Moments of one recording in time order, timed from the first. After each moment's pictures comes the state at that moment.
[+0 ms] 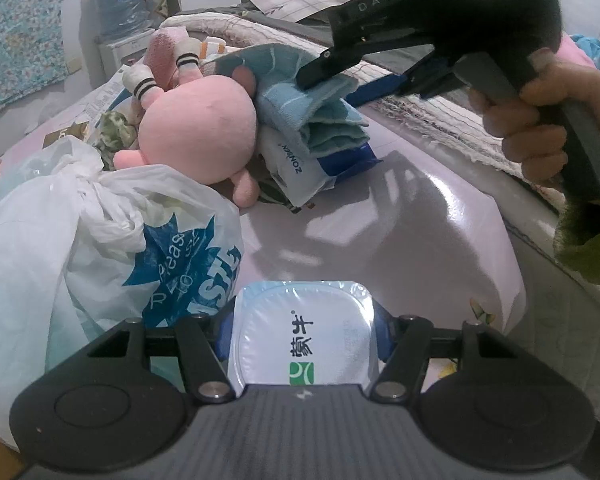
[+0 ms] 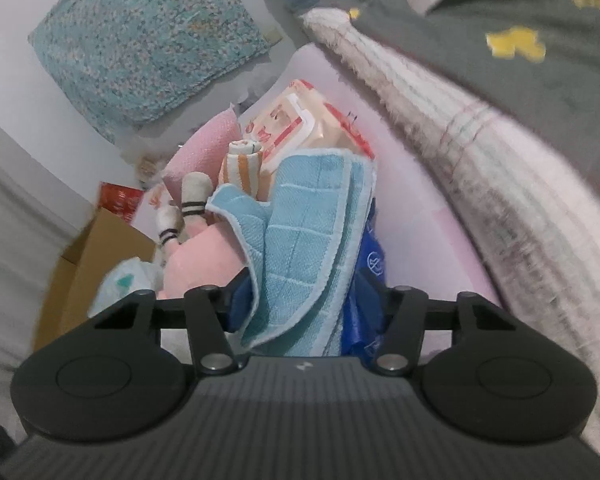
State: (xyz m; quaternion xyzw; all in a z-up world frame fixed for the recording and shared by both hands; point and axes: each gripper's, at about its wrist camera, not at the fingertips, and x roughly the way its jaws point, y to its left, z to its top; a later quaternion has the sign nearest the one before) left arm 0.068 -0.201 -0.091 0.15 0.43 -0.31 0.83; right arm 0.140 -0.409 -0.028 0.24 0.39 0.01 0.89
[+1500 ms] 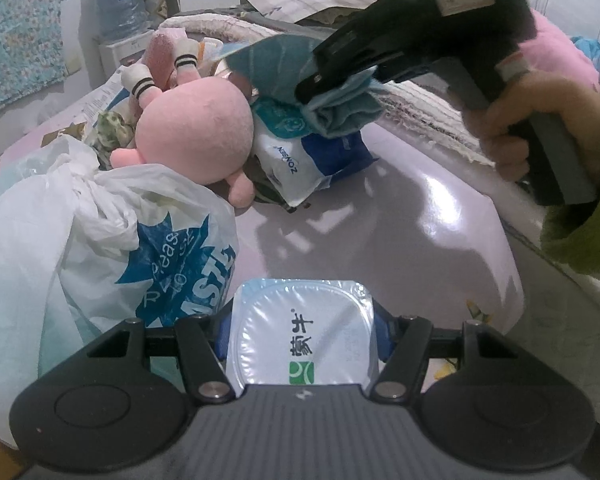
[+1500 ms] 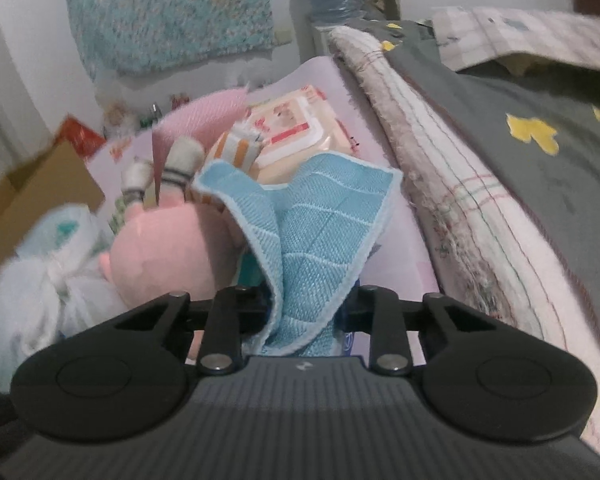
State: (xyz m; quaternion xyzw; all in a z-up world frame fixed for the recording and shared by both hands) left arm 0.067 -0.199 -0.091 0.15 0.43 -0.31 0.83; right arm 0.150 -0.388 -0.032 0.13 0.38 0.00 0.91
